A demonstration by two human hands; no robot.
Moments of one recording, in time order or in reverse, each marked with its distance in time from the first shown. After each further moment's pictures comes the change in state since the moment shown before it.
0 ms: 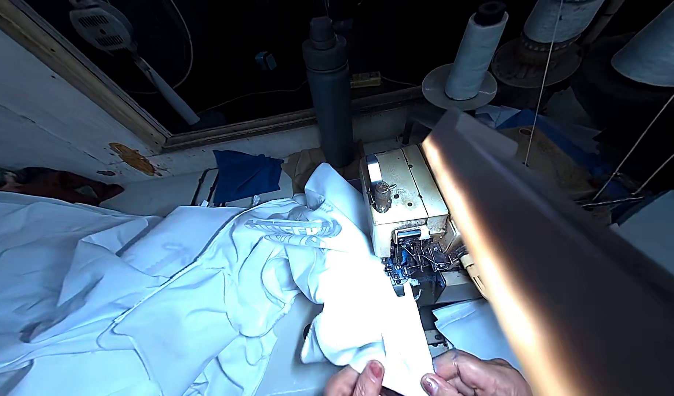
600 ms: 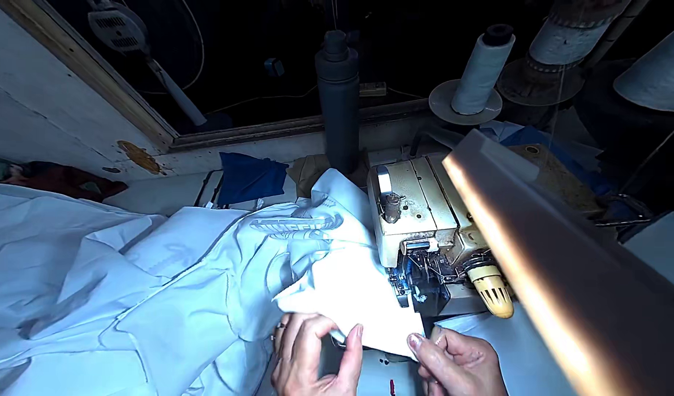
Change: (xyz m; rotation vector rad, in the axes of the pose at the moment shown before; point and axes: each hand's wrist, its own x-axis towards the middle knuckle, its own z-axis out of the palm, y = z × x) left_hand 0.050 0.030 -0.023 1.014 0.417 0.889; right_hand 0.028 0.000 0.030 0.265 0.336 0.280
